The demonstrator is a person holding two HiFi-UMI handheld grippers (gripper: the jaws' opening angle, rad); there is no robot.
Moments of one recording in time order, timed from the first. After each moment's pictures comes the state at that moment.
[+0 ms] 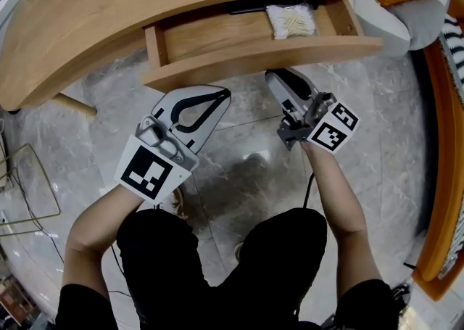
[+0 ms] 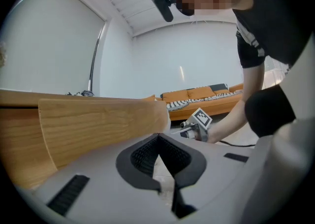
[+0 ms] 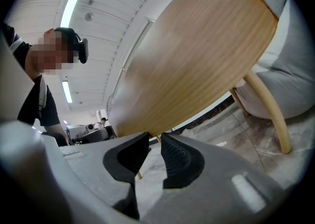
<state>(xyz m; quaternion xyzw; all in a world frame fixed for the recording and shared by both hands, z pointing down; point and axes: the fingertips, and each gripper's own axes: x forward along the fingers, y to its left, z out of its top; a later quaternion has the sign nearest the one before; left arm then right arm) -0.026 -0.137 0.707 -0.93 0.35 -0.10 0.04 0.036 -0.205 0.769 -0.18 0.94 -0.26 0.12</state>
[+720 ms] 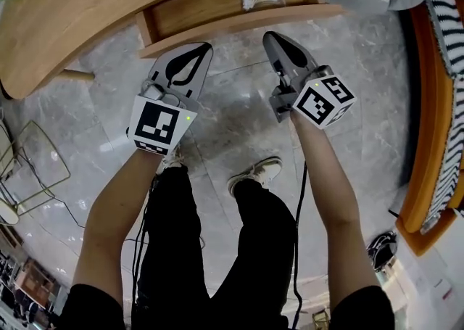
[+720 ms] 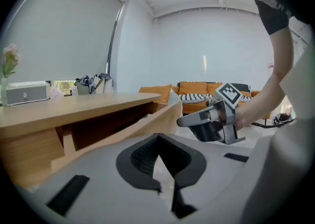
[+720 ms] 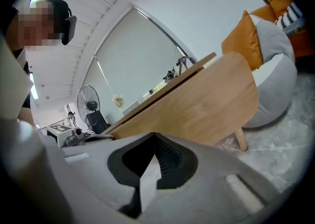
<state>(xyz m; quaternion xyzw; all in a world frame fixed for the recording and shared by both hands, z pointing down) -0.024 -0.156 0.677 -0.88 0.44 -0.16 -0.09 0.075 -0.195 0.697 -0.33 0.89 -0.32 0.02</state>
